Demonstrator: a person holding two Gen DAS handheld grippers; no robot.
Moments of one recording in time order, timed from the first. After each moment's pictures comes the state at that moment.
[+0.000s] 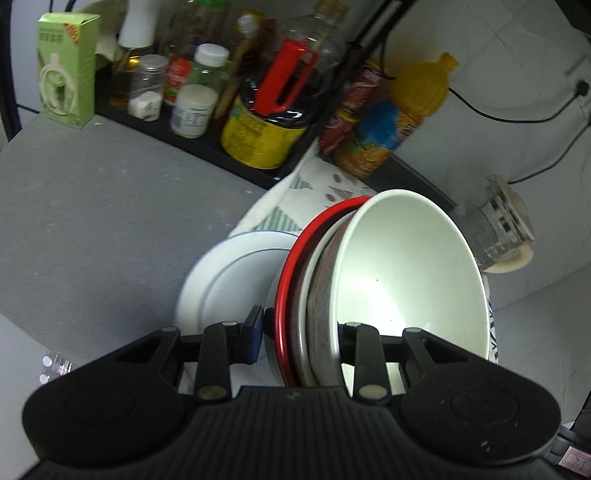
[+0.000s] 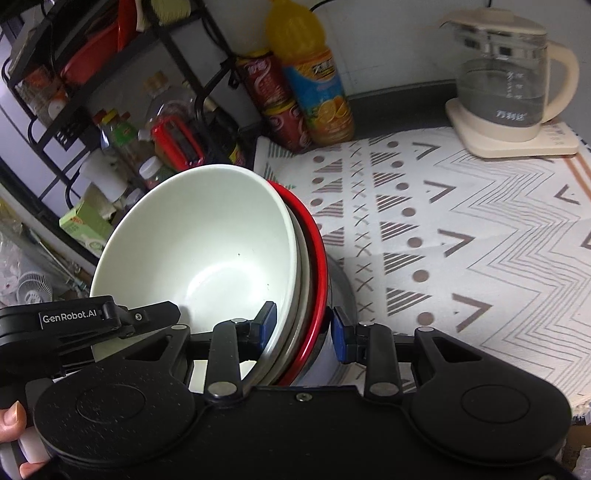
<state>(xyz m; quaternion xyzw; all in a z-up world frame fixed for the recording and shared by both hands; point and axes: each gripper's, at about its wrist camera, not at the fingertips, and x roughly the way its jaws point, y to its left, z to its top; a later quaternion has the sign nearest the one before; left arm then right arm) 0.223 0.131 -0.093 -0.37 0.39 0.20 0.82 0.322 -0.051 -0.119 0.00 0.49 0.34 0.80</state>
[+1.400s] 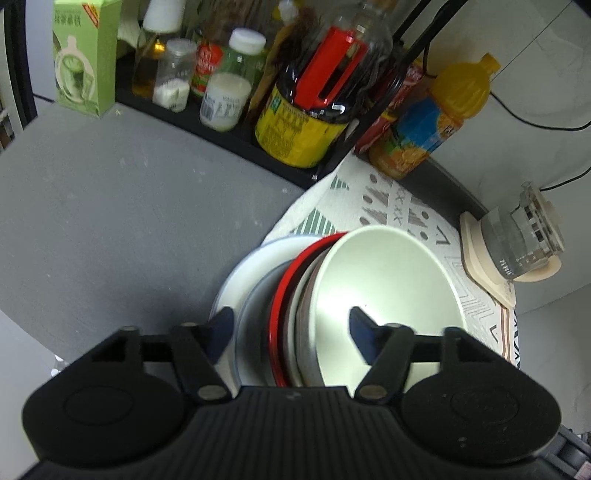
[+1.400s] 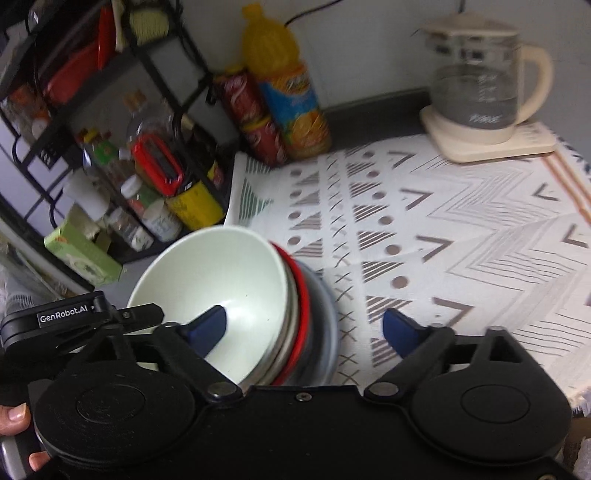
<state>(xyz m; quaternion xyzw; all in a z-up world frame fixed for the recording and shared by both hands) 0.225 0.148 -0.114 -0.37 0.40 0.23 0.80 0.323 -0.070 -0.109 0.01 0.47 0.30 0.83</state>
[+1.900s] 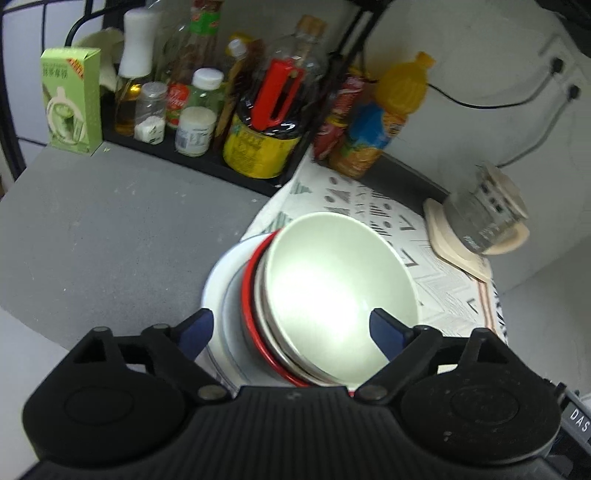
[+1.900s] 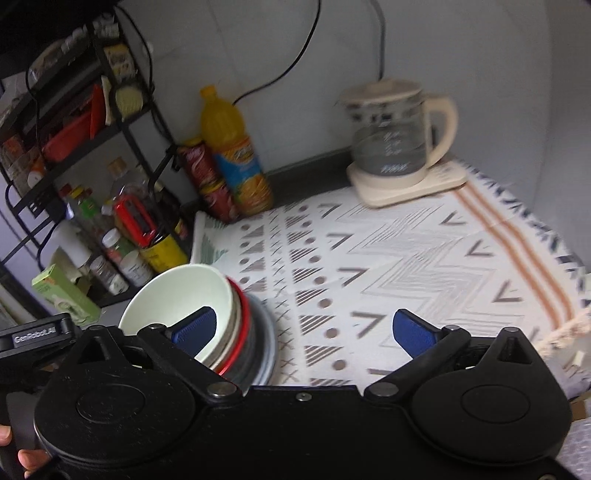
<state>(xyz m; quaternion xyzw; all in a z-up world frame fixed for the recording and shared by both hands) 0.196 0.109 -0.072 -0.32 0.39 0.19 0.84 0.275 -0.141 -0.062 0.03 0.39 0.22 0.89</state>
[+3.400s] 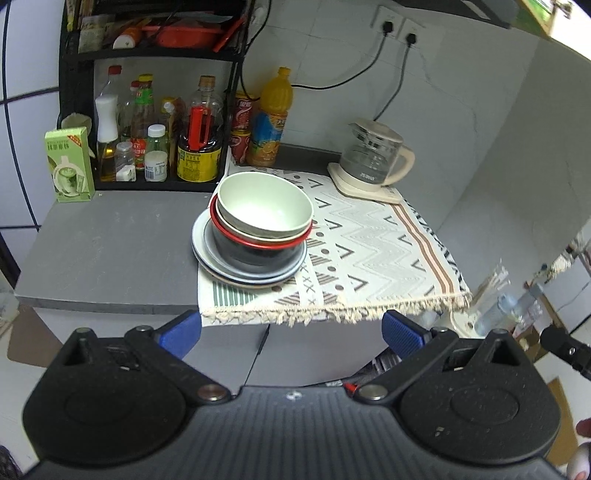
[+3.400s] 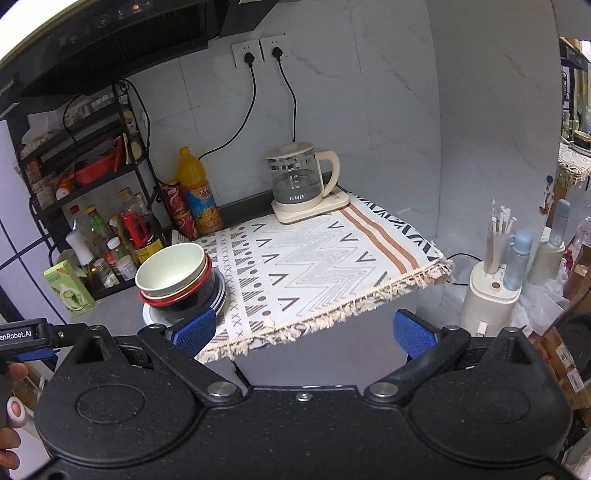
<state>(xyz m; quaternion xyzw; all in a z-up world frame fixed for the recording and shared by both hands) -0.006 -0.008 0.002 -0.17 0.36 0.08 0.91 0.036 -0.279 0.010 0.03 0.31 0.13 0.94</state>
